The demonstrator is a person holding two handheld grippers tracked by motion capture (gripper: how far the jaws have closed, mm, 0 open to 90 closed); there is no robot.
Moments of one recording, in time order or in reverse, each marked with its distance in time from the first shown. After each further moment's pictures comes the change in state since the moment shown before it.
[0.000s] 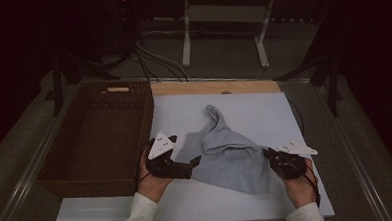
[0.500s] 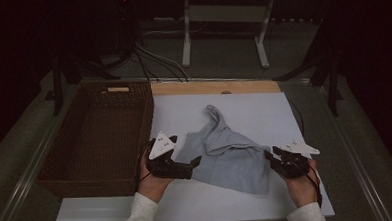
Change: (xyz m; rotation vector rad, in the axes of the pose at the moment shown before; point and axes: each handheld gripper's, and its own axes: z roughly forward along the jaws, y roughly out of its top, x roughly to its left) left arm 0.000 -0.001 0.001 0.004 -0.001 0.001; right arm -0.010 -0.006 0.003 0.024 -0.046 0.042
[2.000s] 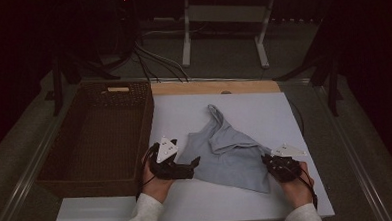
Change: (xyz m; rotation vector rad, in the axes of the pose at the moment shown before) left arm 0.004 -0.025 0.020 0.045 0.092 0.008; right arm 0.011 -0.013 0.018 0.081 0.039 -0.075
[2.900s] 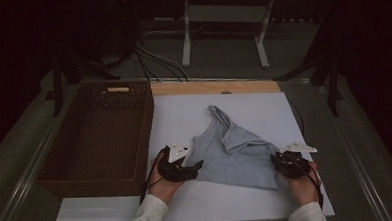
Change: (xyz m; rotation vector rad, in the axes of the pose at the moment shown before) left arm -0.006 -0.019 0.030 0.126 -0.026 0.002; right arm -0.029 -0.010 0.005 0.049 -0.081 0.140
